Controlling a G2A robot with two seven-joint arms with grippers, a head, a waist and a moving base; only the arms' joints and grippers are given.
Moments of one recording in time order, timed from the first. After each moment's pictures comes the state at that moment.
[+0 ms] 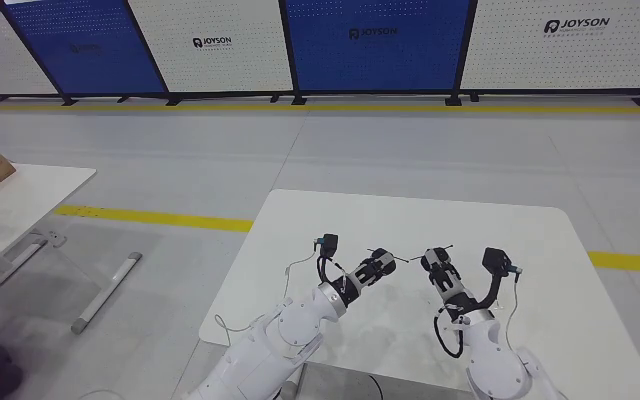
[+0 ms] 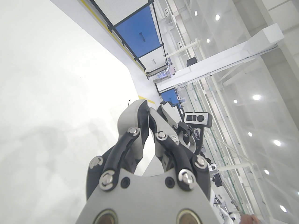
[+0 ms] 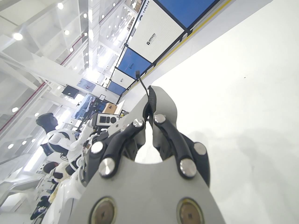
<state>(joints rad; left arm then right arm) 1.35 -1.23 -0.98 -1.60 -0.05 -0.12 -0.13 -1.47 -1.21 1.11 -1.80 -0.30 0.13 0.05</state>
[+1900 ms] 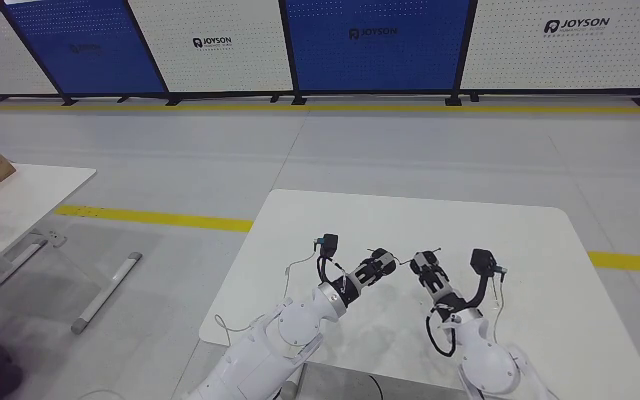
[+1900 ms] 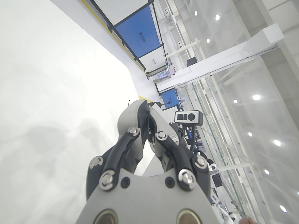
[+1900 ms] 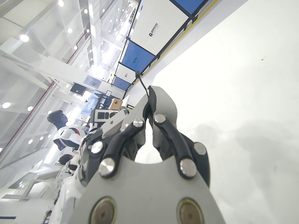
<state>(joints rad) 1.35 -1.23 -0.98 -1.60 -0.05 -0.12 -0.13 -1.46 -1.26 1.10 -1.73 -0.26 0.09 0.10</state>
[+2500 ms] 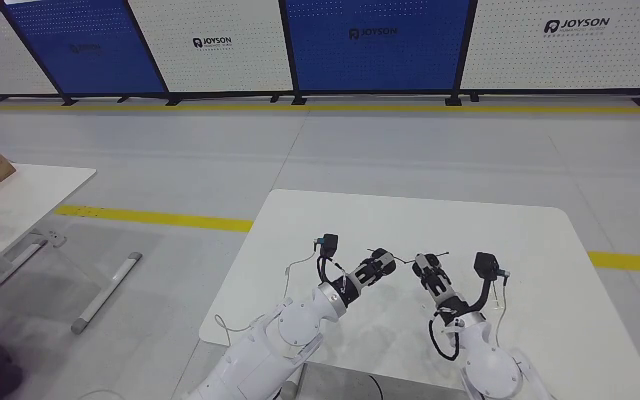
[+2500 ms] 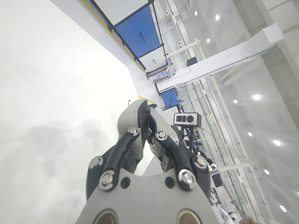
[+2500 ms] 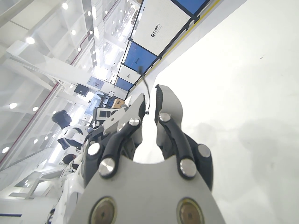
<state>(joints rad) 1.35 -1.23 -0.98 -1.60 -0.05 -0.12 -0.13 -1.49 -1.27 1.13 -1.73 -0.27 0.06 0.11</state>
